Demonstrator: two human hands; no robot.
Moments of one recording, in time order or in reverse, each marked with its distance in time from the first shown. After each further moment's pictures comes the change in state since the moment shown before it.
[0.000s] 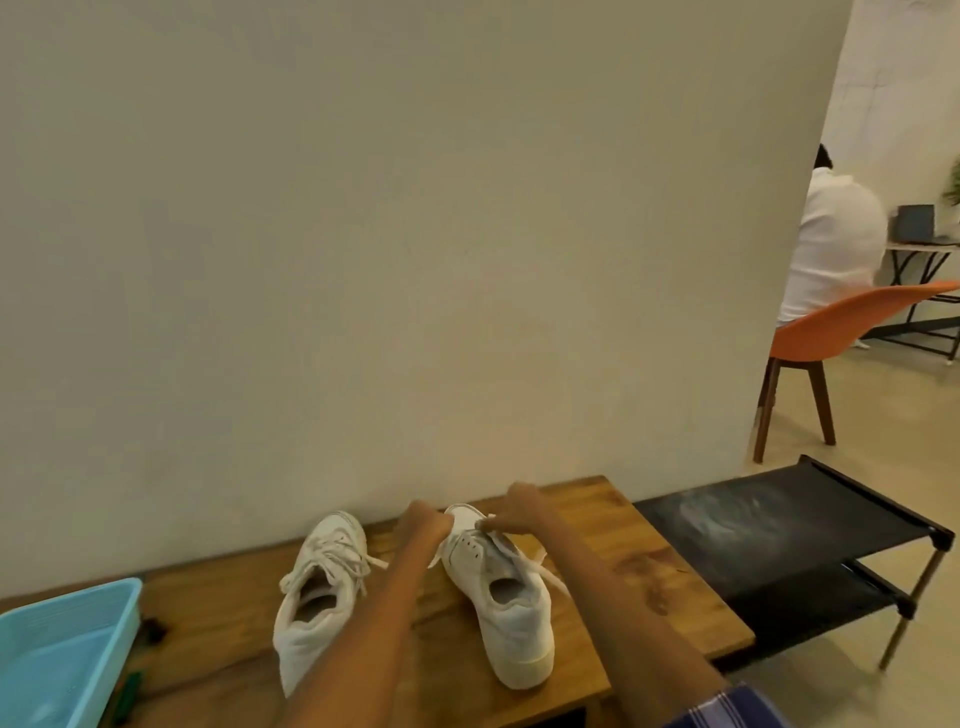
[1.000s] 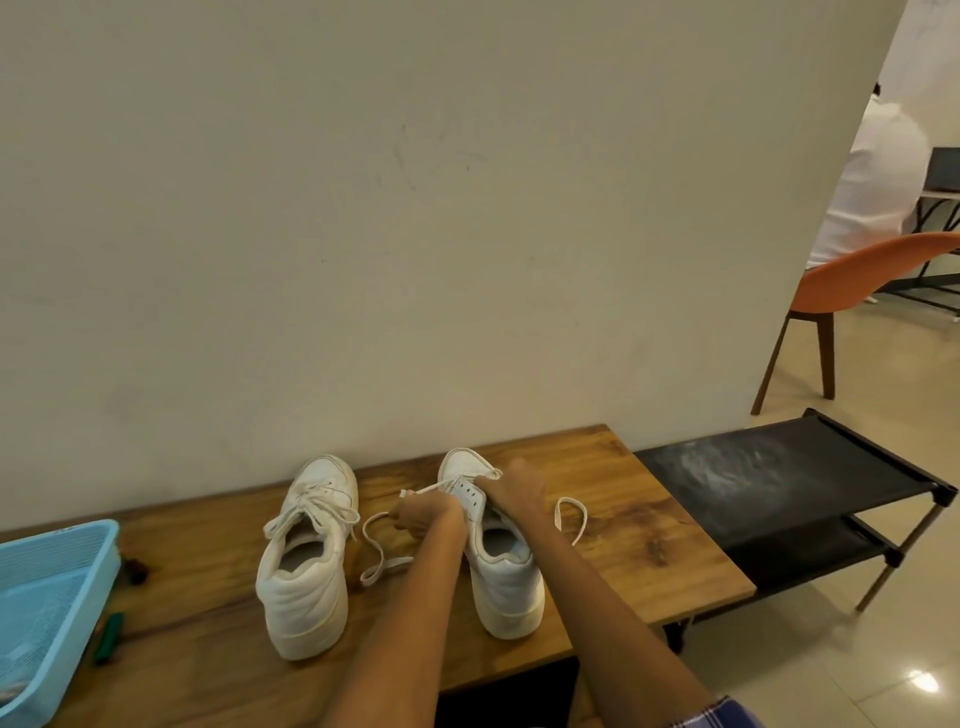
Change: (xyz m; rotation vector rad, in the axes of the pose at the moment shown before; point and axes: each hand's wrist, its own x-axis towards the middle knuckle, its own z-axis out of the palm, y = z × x) left_hand 0.013 -0.006 0.066 -1.005 0.487 -0.459; right_hand 0.011 0.010 0.065 0.392 0.293 0.134
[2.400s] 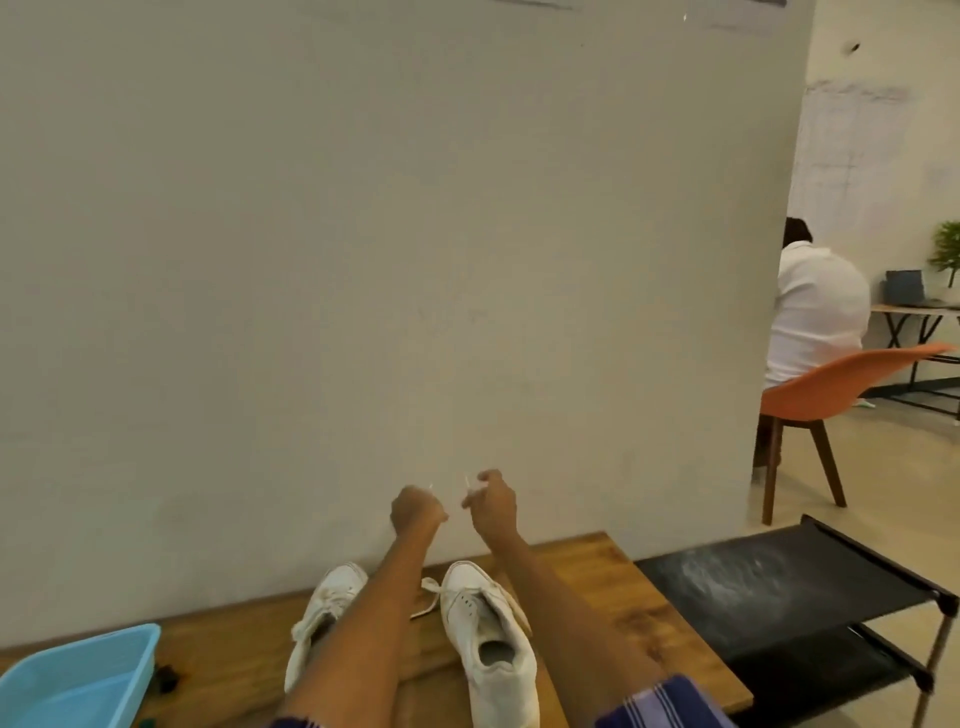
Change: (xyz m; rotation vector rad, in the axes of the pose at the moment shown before) left_hand -0.045 0.138 -0.040 0.745 -0.375 0.518; right_hand -0.017 -0.111 -0.069 0.307 0.129 -0.172
